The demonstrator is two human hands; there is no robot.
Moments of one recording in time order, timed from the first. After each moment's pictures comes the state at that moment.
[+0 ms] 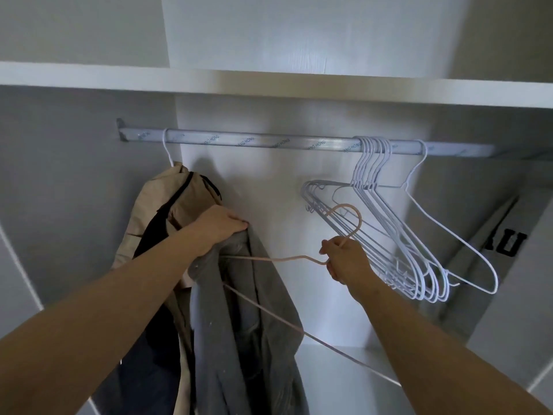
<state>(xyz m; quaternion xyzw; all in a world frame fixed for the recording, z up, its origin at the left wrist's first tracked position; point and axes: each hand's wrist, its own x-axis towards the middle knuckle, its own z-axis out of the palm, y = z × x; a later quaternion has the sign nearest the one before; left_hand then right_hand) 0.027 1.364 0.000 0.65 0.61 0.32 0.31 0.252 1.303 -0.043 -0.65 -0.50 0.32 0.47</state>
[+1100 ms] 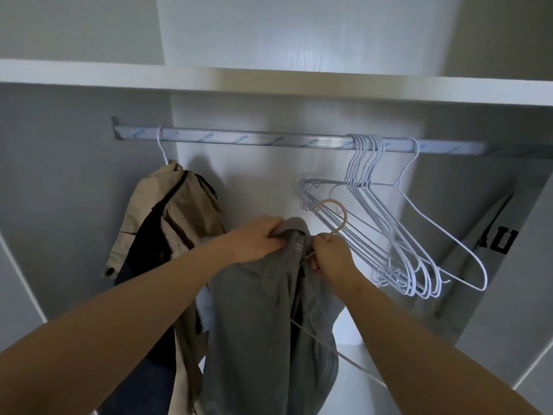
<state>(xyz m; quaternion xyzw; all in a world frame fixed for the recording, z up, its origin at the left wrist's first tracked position) 0.080 1.327 0.001 0.87 0.42 0.18 0.19 0.241 1.301 -0.043 -0.62 -0.52 0.32 0.49</state>
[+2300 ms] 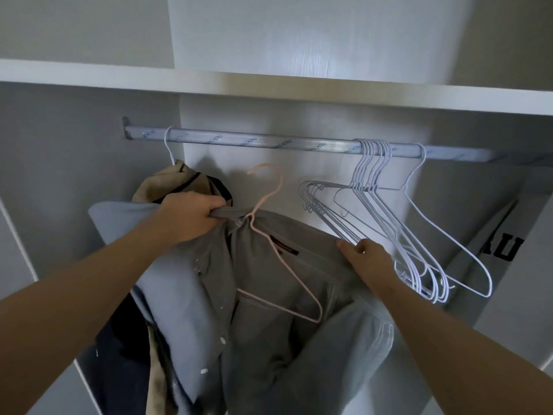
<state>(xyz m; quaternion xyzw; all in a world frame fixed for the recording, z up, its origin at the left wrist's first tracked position) -0.024 1.353 0.015 0.82 0.51 0.22 -0.12 0.294 1.307 -0.054 -0.73 -0.54 0.14 0.39</state>
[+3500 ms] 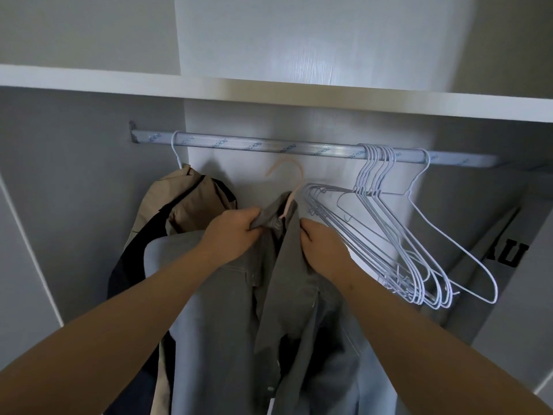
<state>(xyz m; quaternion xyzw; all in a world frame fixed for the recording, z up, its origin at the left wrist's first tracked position) 0.033 1.335 -0.005 0.81 0.48 0.33 0.03 0.216 1.310 -0.018 -0.58 -0.74 0.06 0.34</state>
